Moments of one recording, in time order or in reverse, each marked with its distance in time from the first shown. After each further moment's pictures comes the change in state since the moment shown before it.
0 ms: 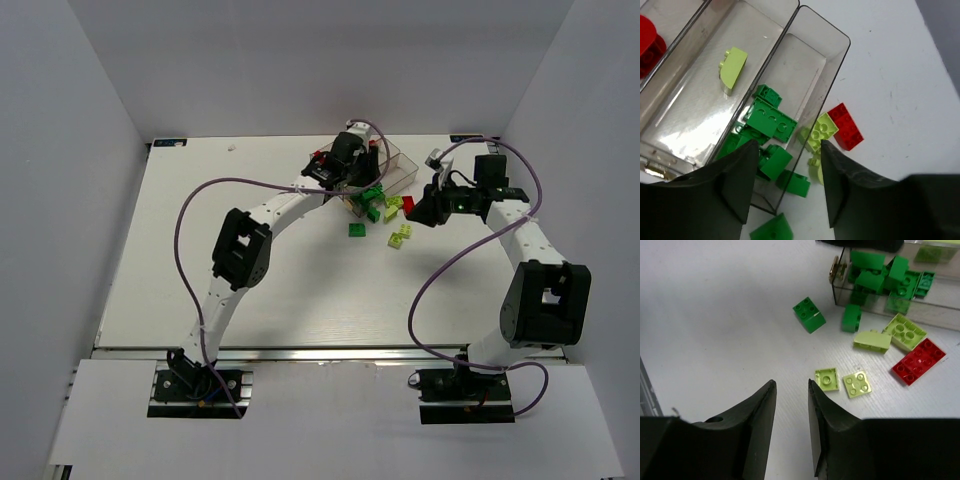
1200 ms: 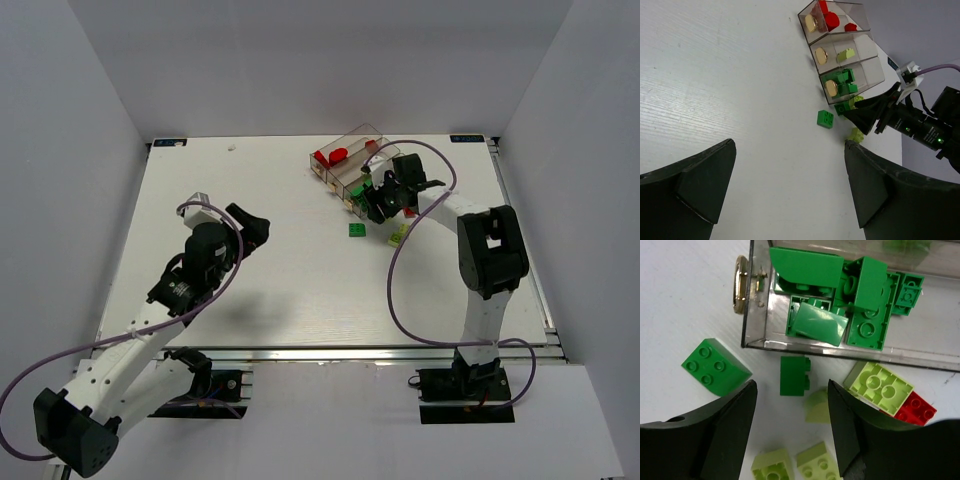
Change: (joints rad) left arm 0.136 -1.563 -1.424 -0.037 -0.334 -0.492; right arm 0.338 0.418 0.171 0.282 0.648 0.154
